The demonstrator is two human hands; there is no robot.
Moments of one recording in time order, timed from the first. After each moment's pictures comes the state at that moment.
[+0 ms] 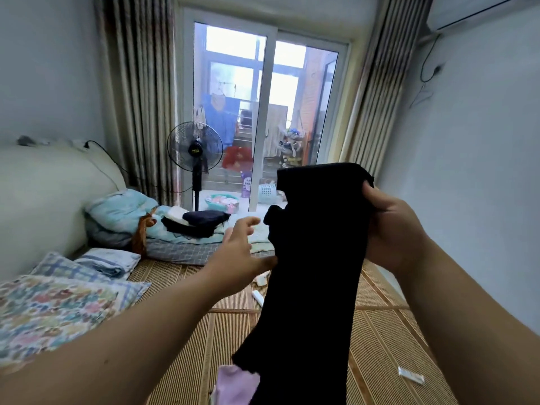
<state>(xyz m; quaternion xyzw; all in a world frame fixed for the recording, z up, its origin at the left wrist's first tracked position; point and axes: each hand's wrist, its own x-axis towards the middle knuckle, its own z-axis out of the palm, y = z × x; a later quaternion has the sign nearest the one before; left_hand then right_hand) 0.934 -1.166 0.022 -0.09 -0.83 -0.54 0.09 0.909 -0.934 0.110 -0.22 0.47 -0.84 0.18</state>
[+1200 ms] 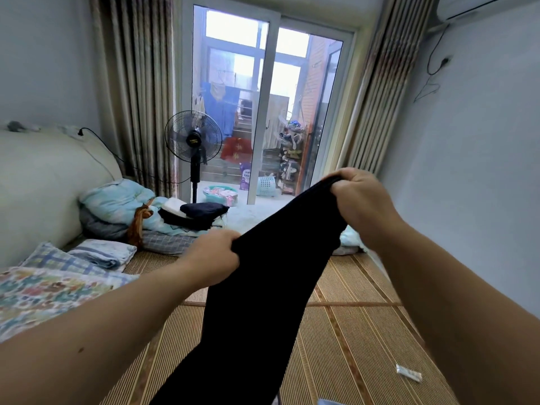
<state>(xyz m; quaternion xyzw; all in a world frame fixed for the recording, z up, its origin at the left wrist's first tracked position) 0.909 -1.199 0.021 -0.04 -0.94 -0.32 0.10 0.874 -0.980 0.117 -0.15 0.84 -0.49 -0.18</state>
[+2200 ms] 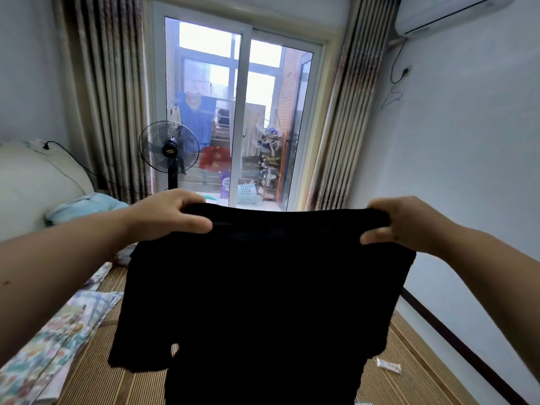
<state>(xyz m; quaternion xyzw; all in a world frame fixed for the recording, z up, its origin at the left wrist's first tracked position) 0.898 -1.244 0.086 -0.21 -0.90 -0.38 0.06 0.878 -0.838 0.131 -0.24 0.95 -0.15 -0.11</state>
